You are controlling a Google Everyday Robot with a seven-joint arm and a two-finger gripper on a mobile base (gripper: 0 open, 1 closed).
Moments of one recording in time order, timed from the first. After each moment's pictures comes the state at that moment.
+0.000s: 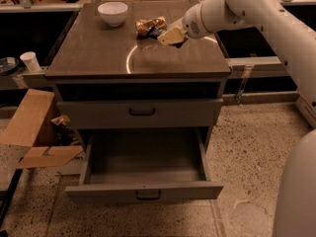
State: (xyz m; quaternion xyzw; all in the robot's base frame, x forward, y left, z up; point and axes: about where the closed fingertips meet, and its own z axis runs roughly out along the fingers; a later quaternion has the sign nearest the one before) arm 0.769 -0.054 0.914 -0.43 0.76 0.17 0.45
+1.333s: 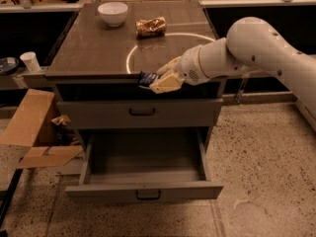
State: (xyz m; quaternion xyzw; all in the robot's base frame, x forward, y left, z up) arm 0.632 -0.025 0.847 -0.51 0.72 0.22 0.41
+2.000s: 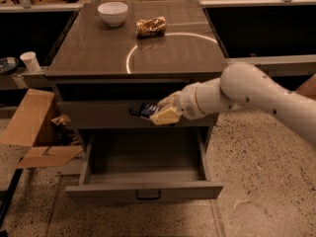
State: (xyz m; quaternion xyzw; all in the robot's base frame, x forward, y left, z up) arm 0.591 -0.022 0.759 -0.48 0.75 0.24 0.38
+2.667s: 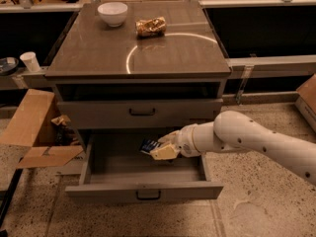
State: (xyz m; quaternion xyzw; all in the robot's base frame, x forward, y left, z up) arm 0.543 -0.020 0.637 -0.42 0.79 0.29 0.34
